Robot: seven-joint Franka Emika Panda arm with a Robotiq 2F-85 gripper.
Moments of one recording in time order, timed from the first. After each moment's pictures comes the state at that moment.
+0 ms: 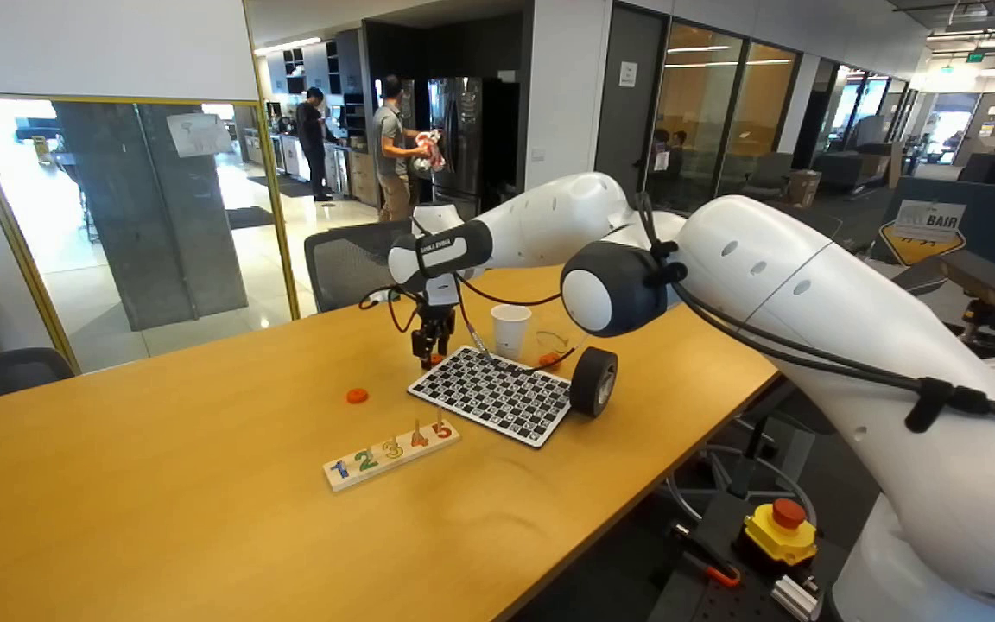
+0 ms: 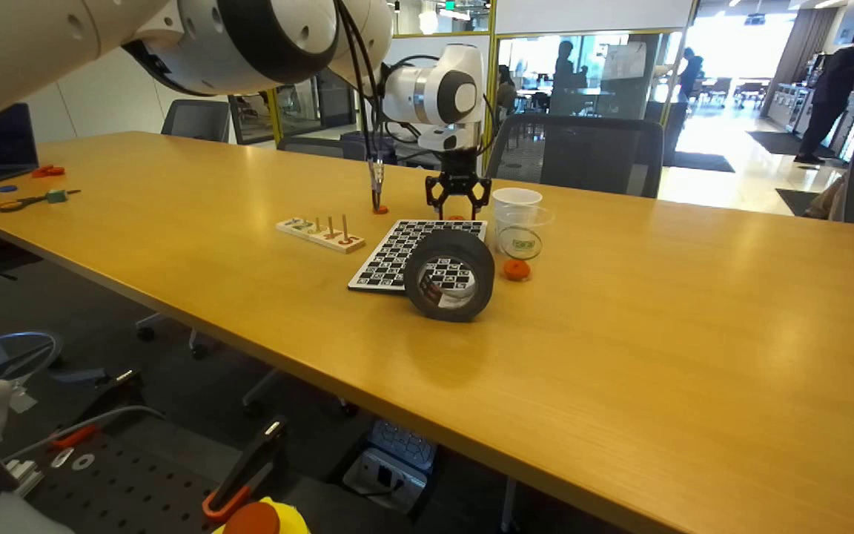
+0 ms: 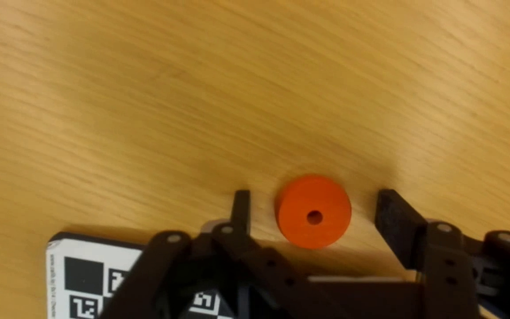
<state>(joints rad) -0.08 1.13 -0.14 -0.86 0.11 2.03 2.62</state>
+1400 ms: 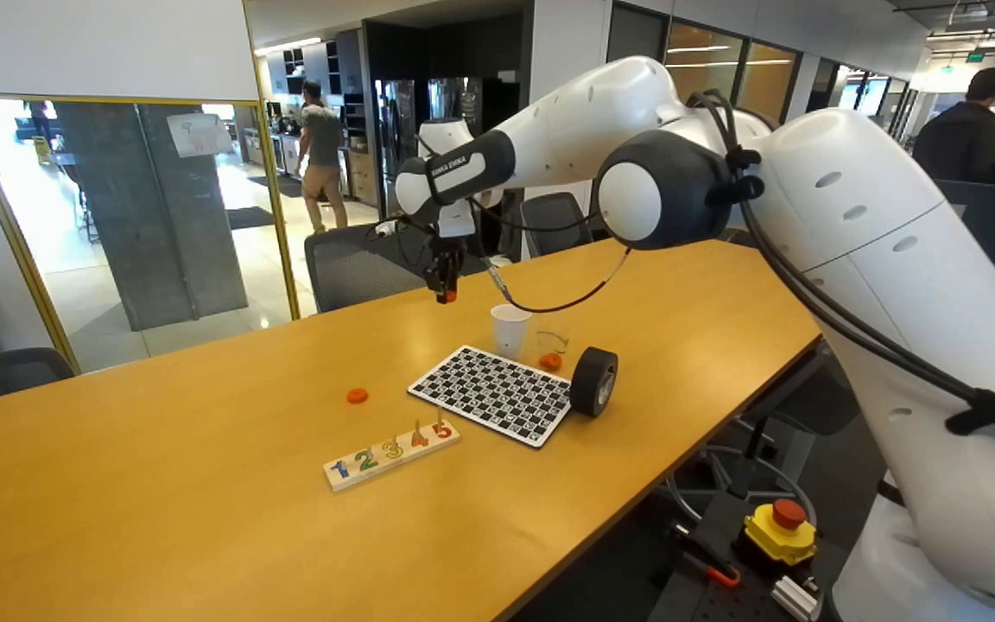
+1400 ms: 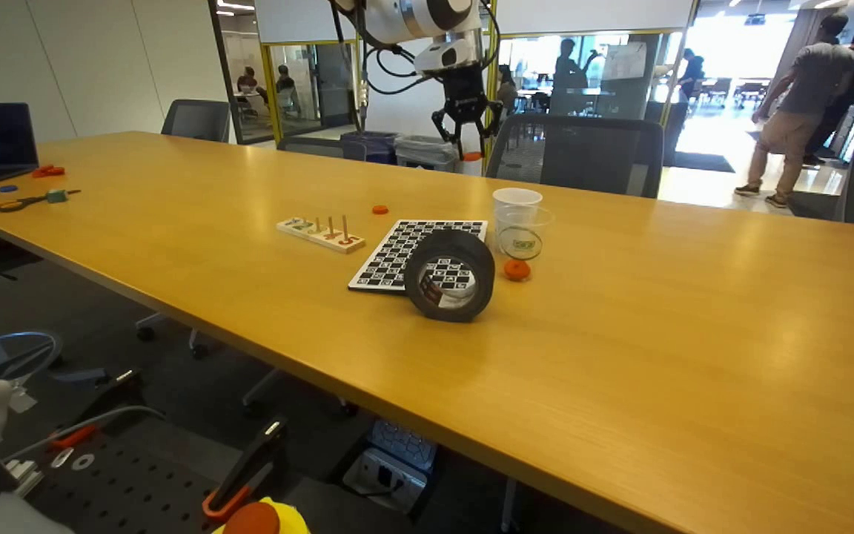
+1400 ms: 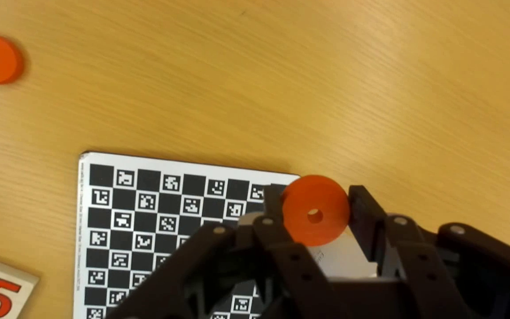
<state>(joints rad) -0.01 0.76 -0.23 -1.17 0.02 2.10 2.65</state>
